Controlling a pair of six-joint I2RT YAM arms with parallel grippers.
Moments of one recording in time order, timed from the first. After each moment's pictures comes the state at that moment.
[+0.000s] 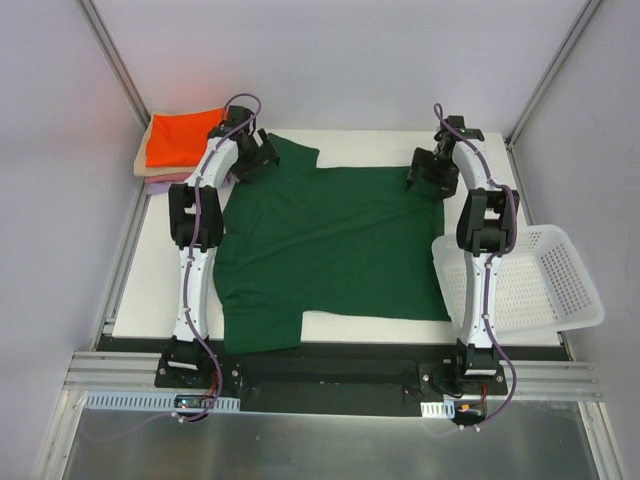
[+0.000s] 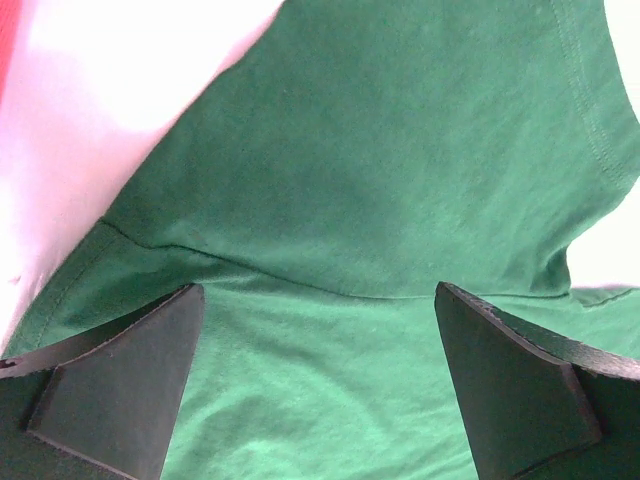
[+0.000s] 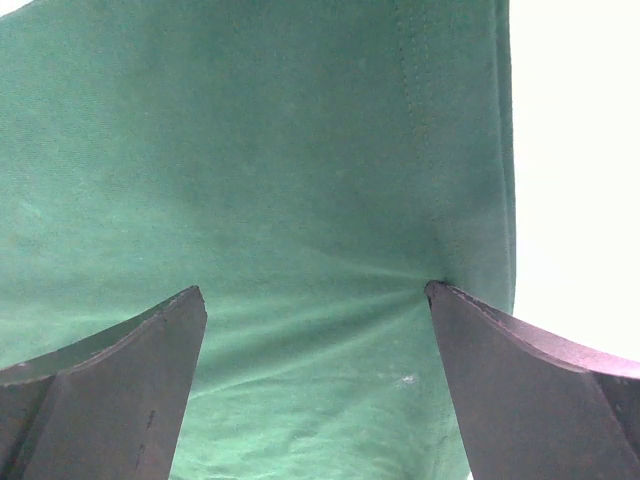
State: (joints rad) left arm -0.12 2.52 2.30 -0.80 0.12 -0.64; right arm 0.03 2.50 2.30 -1.08 -0.17 0.28
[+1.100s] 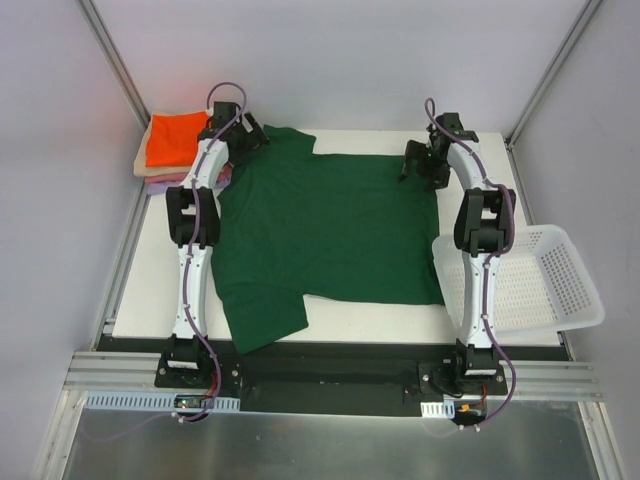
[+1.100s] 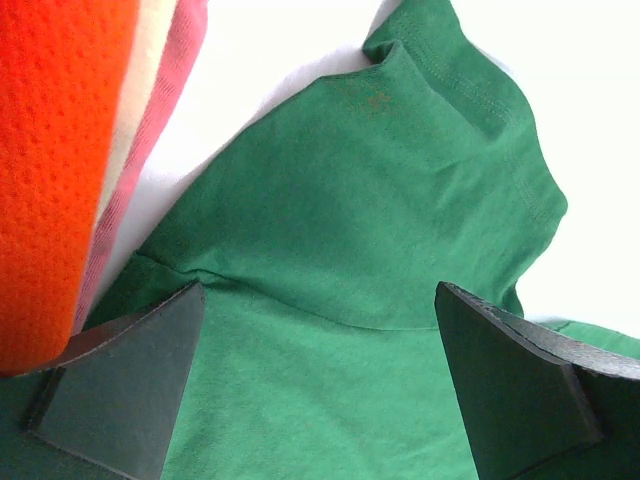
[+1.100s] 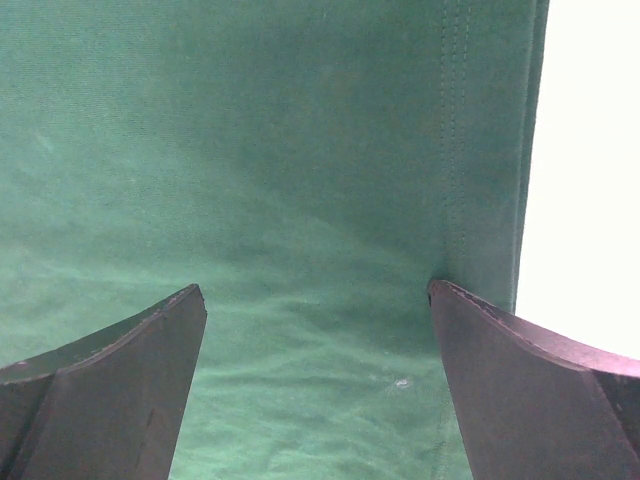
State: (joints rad) left arm -0.04 2.66 2.48 -0.59 0.16 -0.69; right arm 0.04 2.50 2.27 -0.90 -0.23 0.24
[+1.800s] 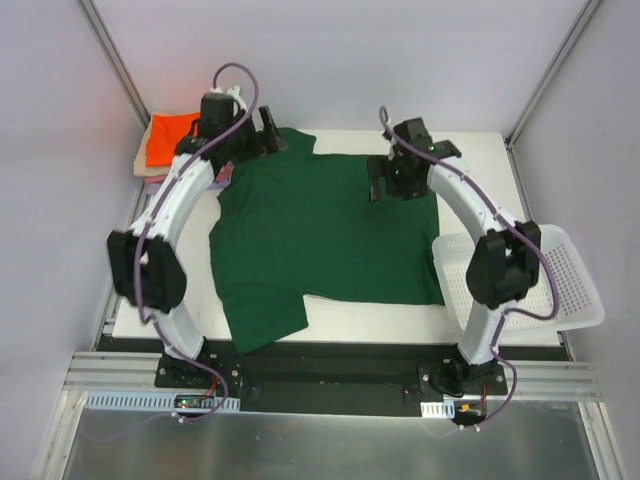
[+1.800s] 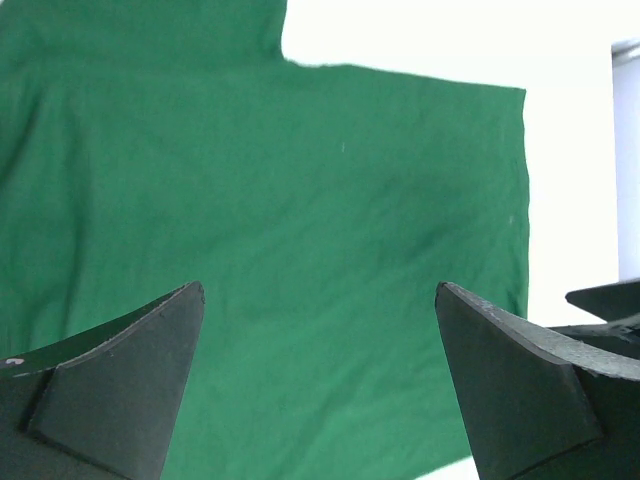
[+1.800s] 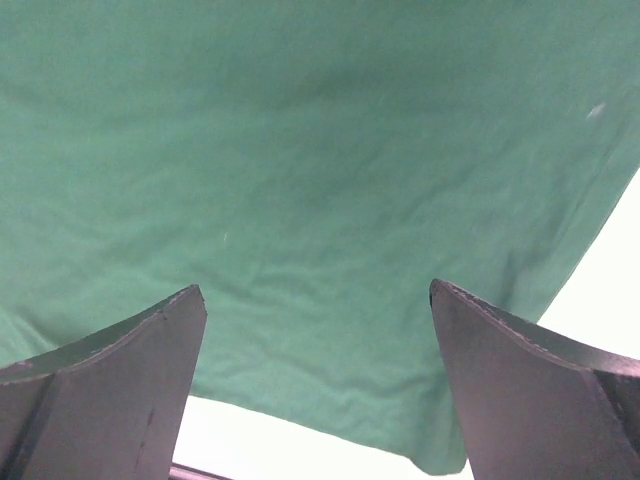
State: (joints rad) left arm -0.20 1.84 1.75 -0.51 0.23 -0.48; right arm 0.33 1.91 1.78 -0.89 -0.08 0.17
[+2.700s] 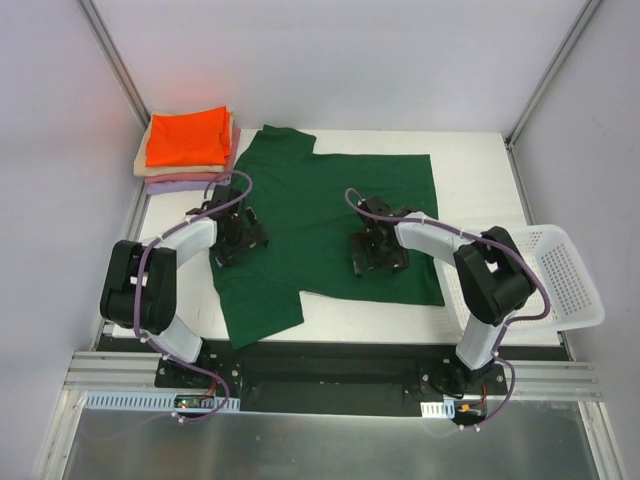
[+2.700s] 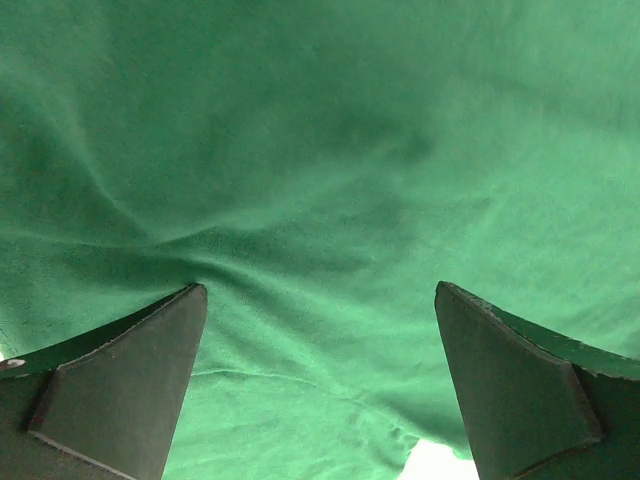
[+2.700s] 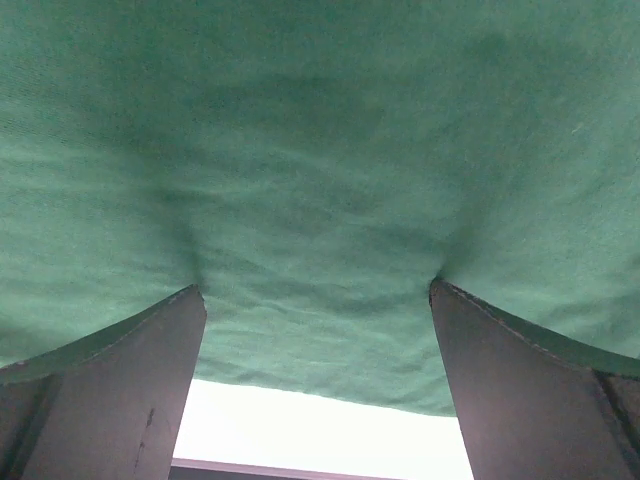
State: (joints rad) left arm -0.21 1.58 0.89 -0.48 0.03 -0.71; right arm 0.62 1.78 1.12 -0.71 0.07 0.40
